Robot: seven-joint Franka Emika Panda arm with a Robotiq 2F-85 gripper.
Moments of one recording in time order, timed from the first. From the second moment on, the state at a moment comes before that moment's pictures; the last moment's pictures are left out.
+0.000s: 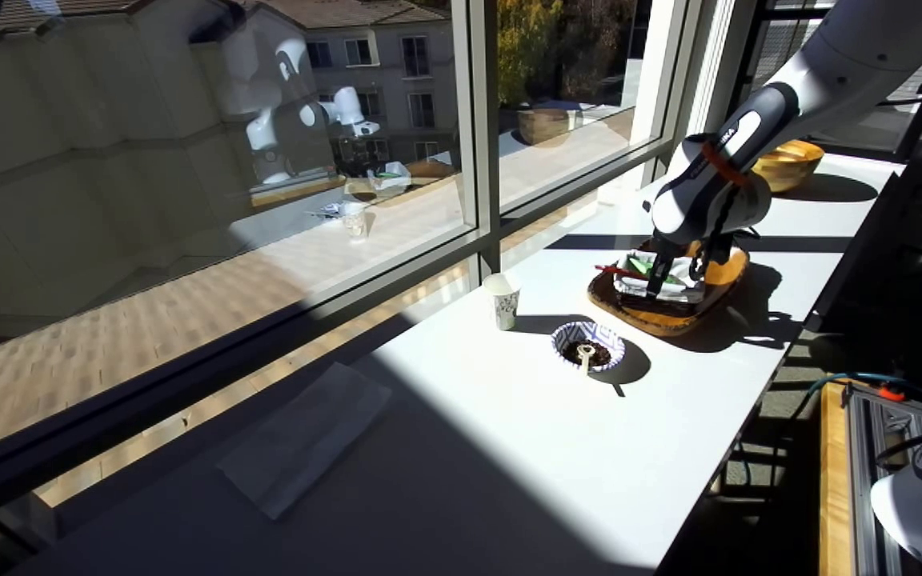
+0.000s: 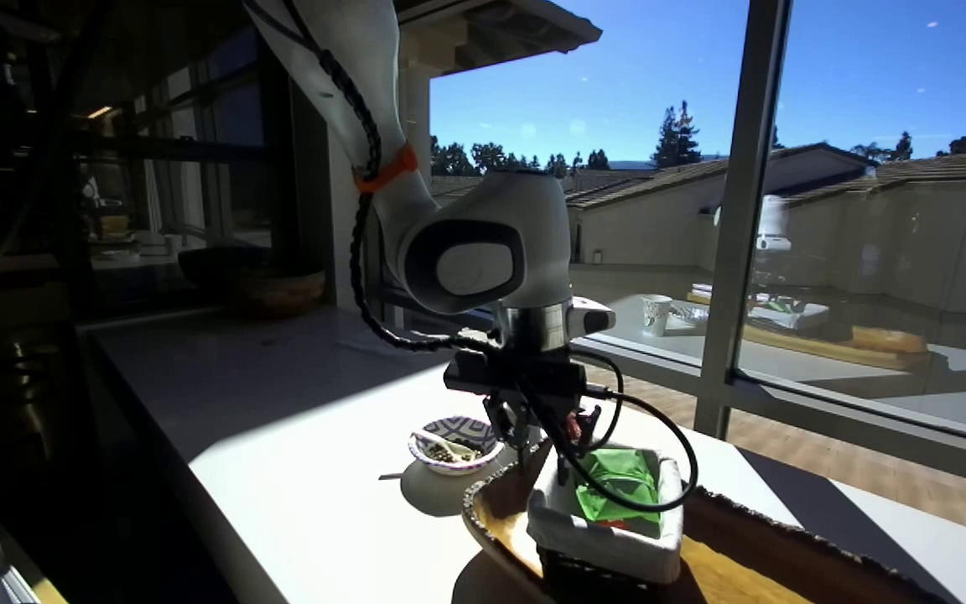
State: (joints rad) arm -0.26 0.25 -0.28 -2.43 0.14 2.81 -0.75
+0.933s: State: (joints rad) arm -0.40 0.29 -0.17 -2.41 0.14 2.81 -0.73
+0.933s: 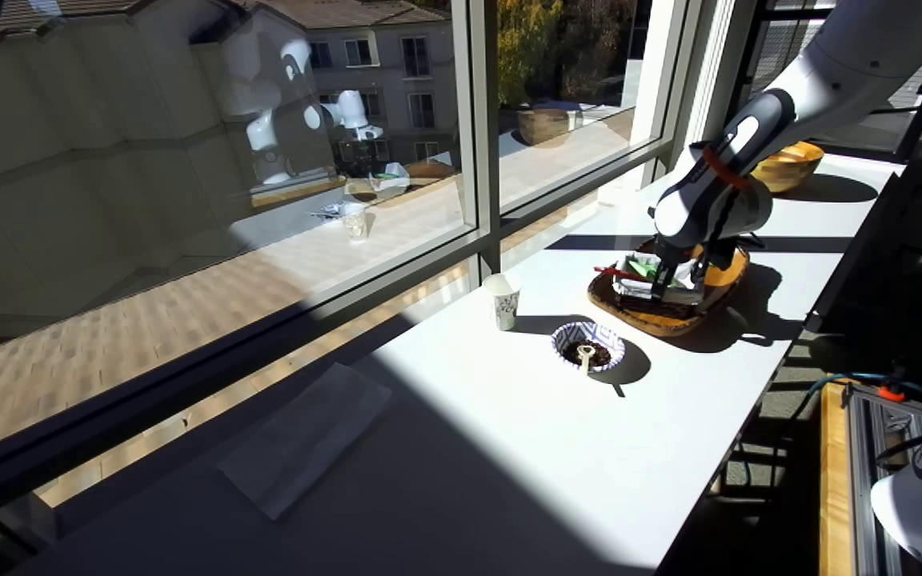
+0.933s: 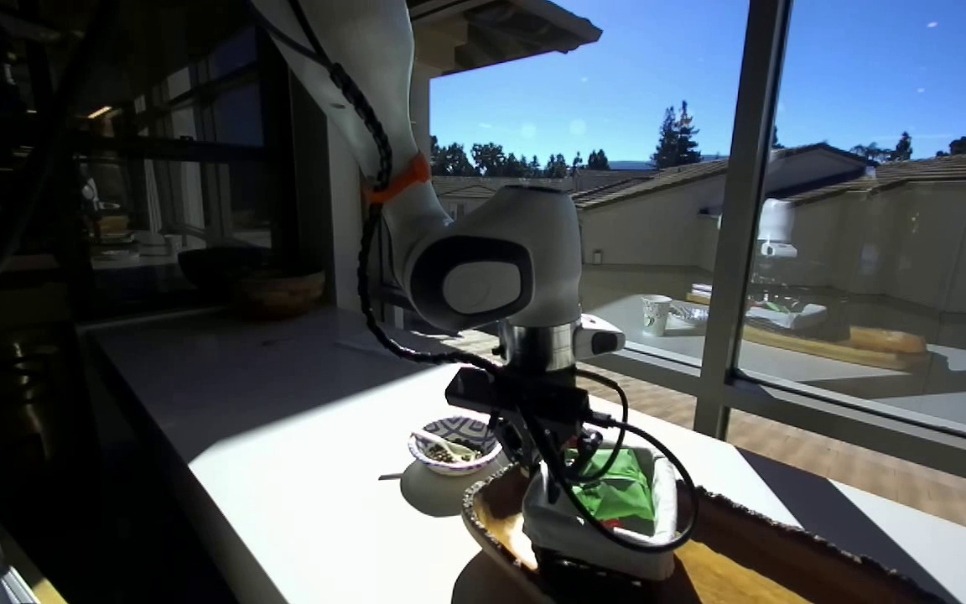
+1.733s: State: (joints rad) arm -0.33 0.14 -0.21 -2.44 -0.15 2.79 -0.63
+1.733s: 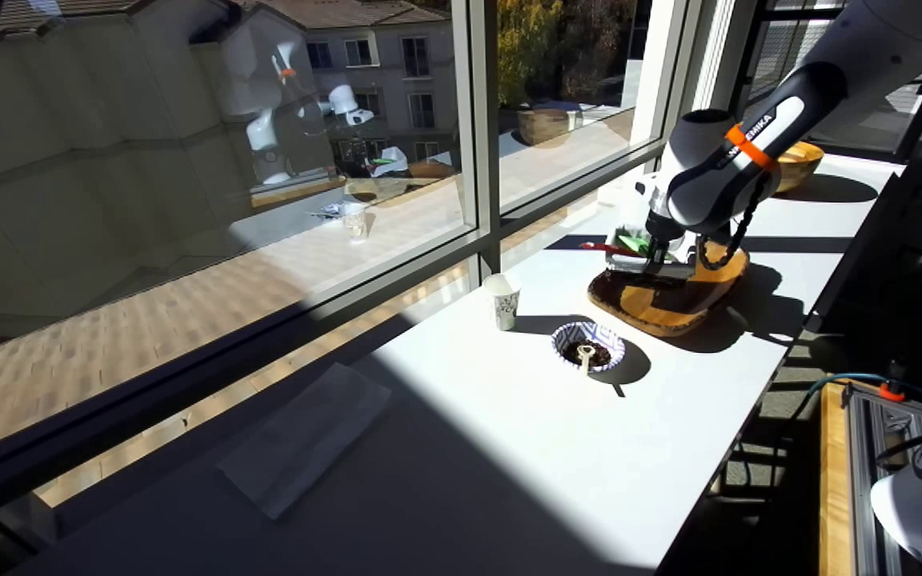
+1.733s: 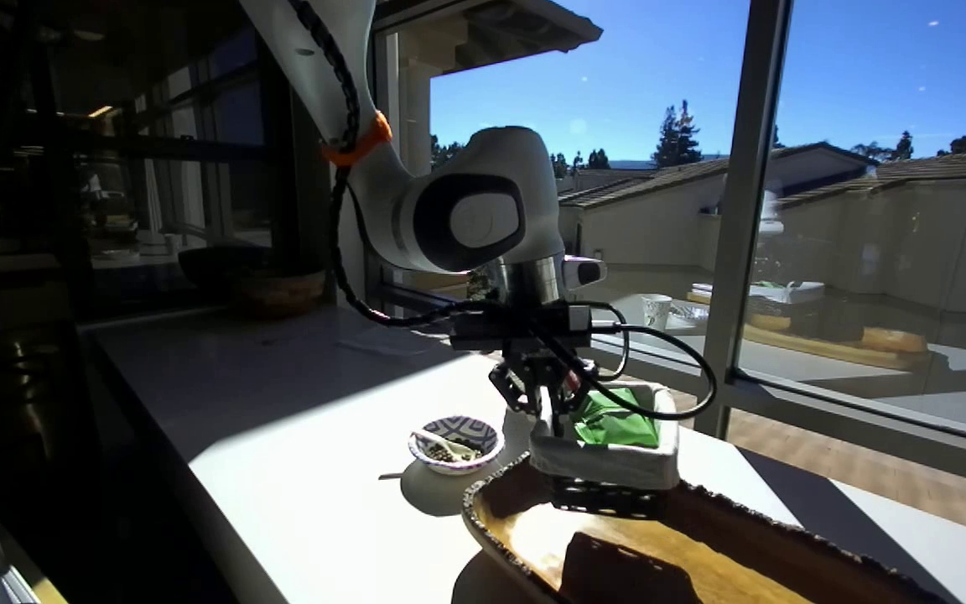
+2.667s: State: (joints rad) arm 0.01 -0.18 -0.04 -2.62 -0.25 2.63 -0.81
